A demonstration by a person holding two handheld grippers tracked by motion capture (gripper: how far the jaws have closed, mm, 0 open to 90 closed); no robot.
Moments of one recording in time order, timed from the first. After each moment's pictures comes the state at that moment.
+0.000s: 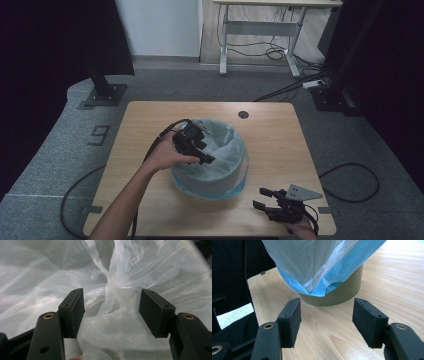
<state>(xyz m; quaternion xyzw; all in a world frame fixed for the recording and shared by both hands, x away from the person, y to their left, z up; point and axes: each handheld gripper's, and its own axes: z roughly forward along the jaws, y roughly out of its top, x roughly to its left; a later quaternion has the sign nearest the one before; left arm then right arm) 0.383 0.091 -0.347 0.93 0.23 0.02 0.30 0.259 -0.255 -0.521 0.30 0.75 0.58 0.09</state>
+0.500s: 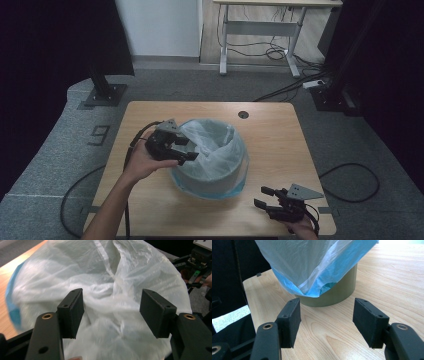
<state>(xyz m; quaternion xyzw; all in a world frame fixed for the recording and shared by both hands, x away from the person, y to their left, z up) 0.347 0.155 -0.338 0.88 0.25 0.07 0.40 0.260 -0.258 -0.521 0.31 0.75 0.58 0.10</state>
